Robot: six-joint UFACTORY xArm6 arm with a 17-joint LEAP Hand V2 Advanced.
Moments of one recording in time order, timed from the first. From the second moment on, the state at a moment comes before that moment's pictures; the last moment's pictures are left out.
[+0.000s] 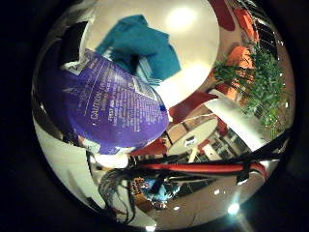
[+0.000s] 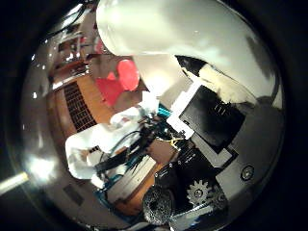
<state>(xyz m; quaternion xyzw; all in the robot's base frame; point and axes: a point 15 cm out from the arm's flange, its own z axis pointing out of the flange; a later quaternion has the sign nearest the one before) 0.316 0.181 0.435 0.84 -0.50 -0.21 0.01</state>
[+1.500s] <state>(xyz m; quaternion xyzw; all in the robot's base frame) 0.378 0.387 0.276 0.72 -0.40 -0.36 -0.44</state>
